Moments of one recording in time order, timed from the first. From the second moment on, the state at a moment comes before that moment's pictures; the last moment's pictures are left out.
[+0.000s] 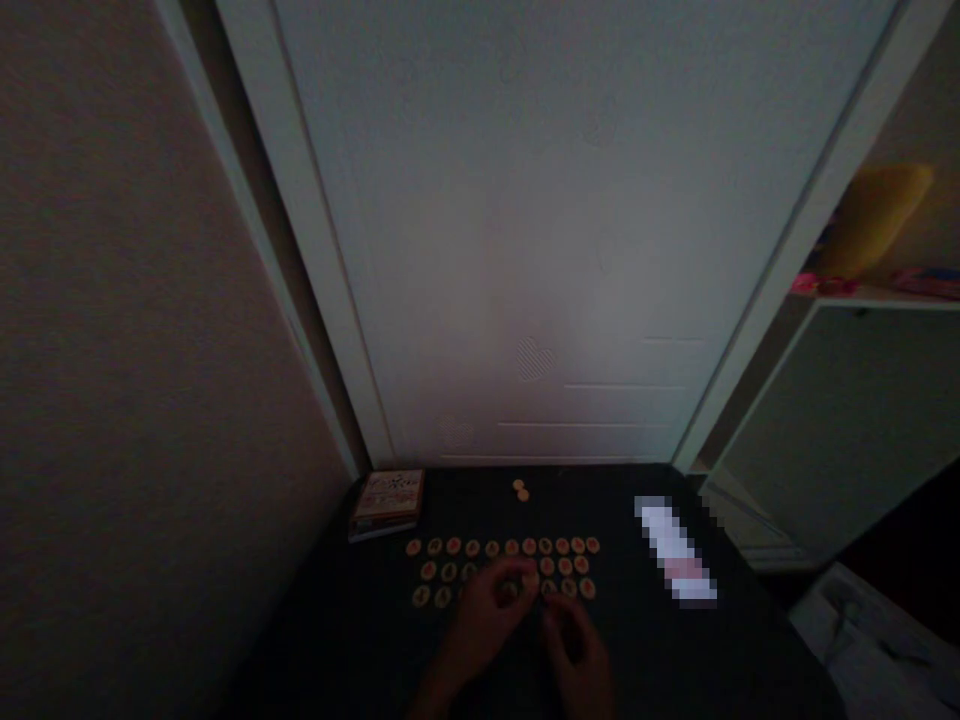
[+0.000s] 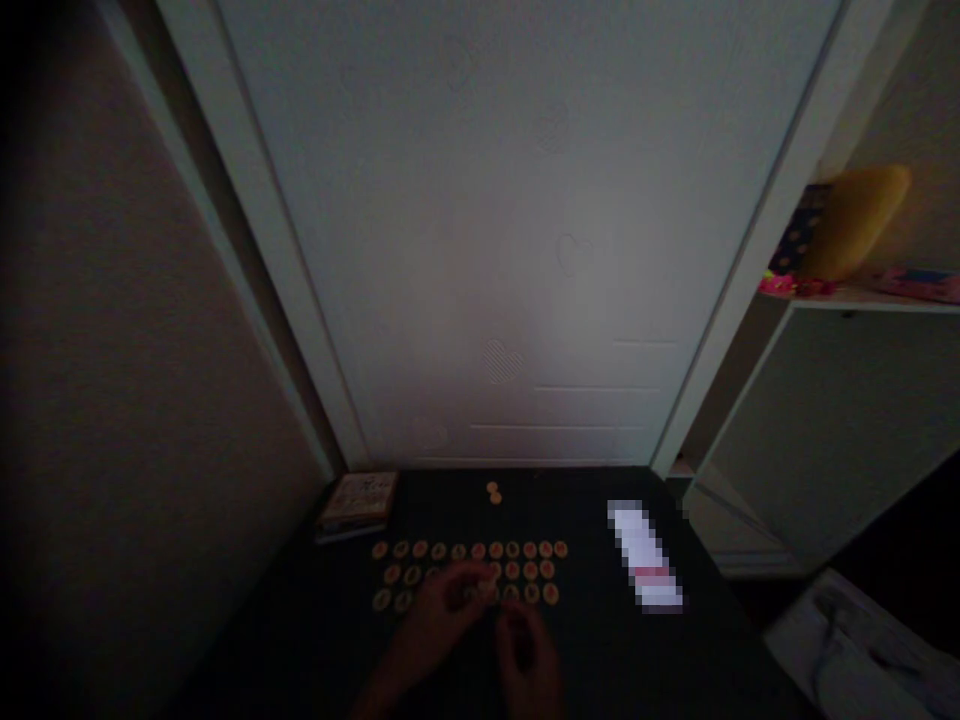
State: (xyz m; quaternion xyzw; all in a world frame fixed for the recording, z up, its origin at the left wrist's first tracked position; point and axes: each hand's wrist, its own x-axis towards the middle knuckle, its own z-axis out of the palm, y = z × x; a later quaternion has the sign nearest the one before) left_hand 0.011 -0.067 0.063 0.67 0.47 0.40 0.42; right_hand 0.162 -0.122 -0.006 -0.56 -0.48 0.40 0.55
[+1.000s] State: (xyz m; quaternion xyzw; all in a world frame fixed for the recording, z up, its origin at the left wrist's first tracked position) left_hand -0.004 -0.112 0.017 0.47 0.42 0.43 0.64; right_hand 0.155 -0.127 0.002 -0.53 -0.57 0.41 0.48
